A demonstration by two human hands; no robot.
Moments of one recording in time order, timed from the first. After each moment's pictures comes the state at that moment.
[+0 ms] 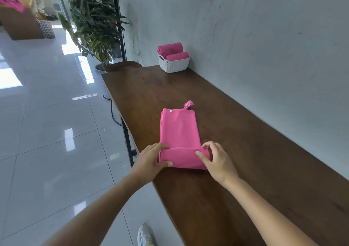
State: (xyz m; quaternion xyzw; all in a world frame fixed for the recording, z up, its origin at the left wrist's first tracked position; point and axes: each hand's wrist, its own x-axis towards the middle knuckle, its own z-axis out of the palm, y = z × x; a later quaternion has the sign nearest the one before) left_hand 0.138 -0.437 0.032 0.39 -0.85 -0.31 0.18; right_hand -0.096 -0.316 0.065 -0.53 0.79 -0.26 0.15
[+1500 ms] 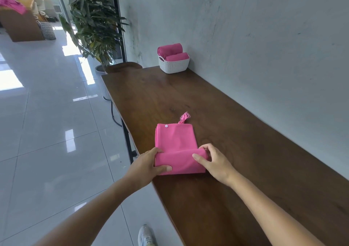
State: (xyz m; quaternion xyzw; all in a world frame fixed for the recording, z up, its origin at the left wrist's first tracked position) left_hand 0.148 -0.428 0.045 0.42 -0.82 -0.37 0.12; right_hand -0.101 -0.317 0.070 -0.50 0.76 -0.29 0.31
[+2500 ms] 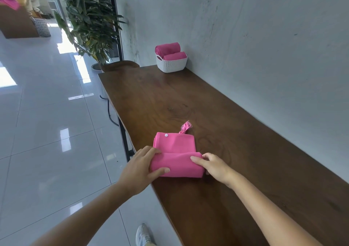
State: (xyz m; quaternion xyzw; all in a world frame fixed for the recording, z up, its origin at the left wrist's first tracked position) left_hand 0.164 -0.421 0.033 0.36 -0.88 -0.24 0.21; right_hand -0.103 -0.317 0.063 -0.41 0.76 -0.27 0.42
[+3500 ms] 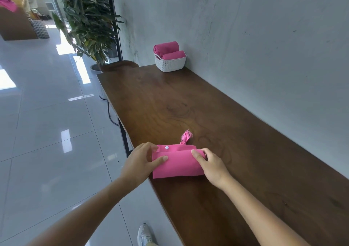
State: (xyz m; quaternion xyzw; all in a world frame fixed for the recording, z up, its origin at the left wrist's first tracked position) left_hand 0.150 -0.423 0.057 0.45 -0.79 -0.34 0.23; right_hand -0.085 -0.316 0.053 -0.44 0.79 -0.31 0.30
